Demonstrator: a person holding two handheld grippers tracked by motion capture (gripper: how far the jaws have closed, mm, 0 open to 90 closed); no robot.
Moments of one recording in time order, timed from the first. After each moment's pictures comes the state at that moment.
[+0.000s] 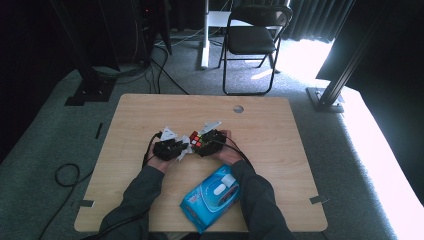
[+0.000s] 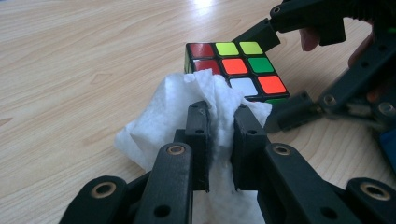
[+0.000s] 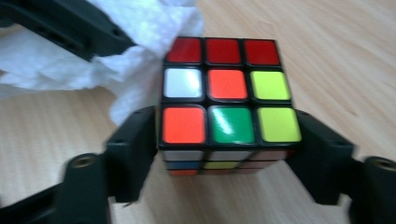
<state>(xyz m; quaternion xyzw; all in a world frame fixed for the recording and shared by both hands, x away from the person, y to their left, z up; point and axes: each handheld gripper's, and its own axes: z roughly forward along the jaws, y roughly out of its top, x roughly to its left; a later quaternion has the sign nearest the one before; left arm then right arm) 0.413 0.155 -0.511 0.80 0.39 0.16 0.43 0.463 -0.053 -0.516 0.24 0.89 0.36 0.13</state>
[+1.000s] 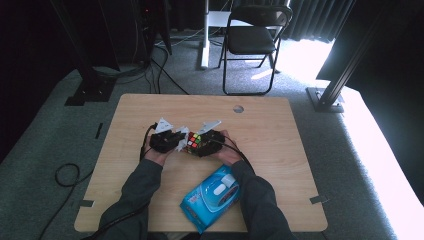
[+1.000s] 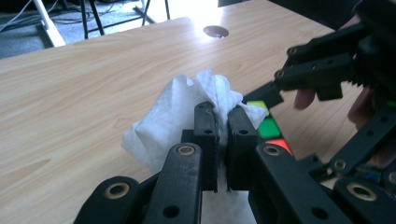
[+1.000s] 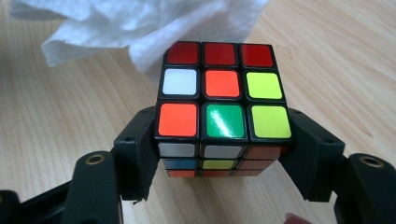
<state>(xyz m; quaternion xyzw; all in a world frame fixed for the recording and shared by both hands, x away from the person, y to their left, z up) 0.418 0.160 -0.473 0.78 0.38 0.18 0.47 0.453 -0.047 -0.502 0.22 0.89 0.38 0.11</state>
